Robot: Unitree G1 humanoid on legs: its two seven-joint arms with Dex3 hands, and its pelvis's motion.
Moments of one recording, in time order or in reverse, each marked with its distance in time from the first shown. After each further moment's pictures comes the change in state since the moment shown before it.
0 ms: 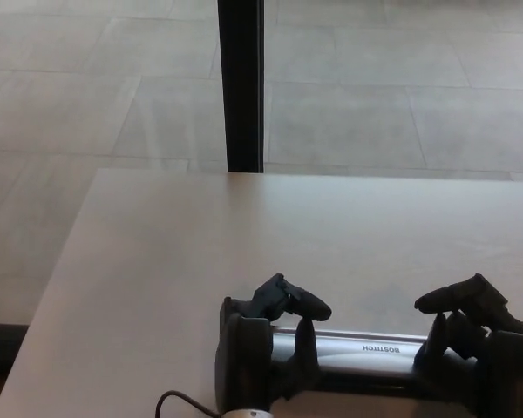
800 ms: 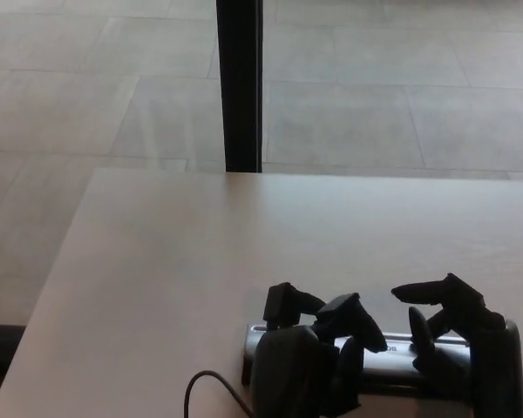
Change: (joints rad) left_arm -0.171 0.080 -0.322 0.180 0.273 -0.019 0.236; right_arm -0.130 -0.143 0.170 0.308 -0.226 -0.229 -0.316
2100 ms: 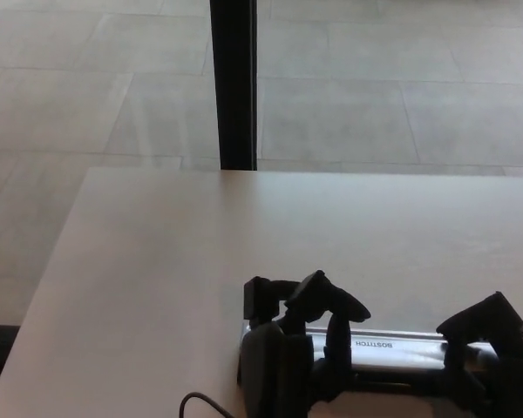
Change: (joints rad) left_arm 0.116 -0.121 0.261 0.001 0.026 -0.253 0.057; right_arm 0.024 0.047 -0.068 0.058 -0.057 -0.125 -0.182
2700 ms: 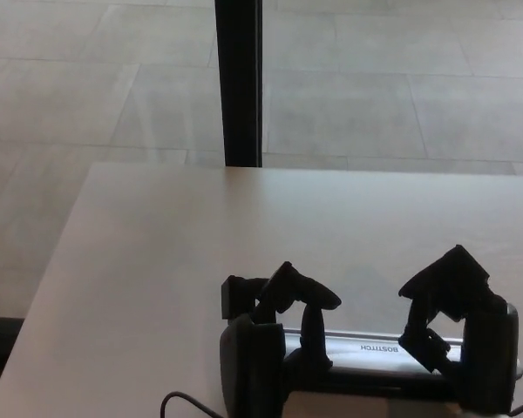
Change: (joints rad) left_arm 0.017 0.001 0.091 -0.008 -0.077 -0.036 -0.087; right_arm 0.024 0.069 -0.024 -0.300 0.096 0.191 0.255
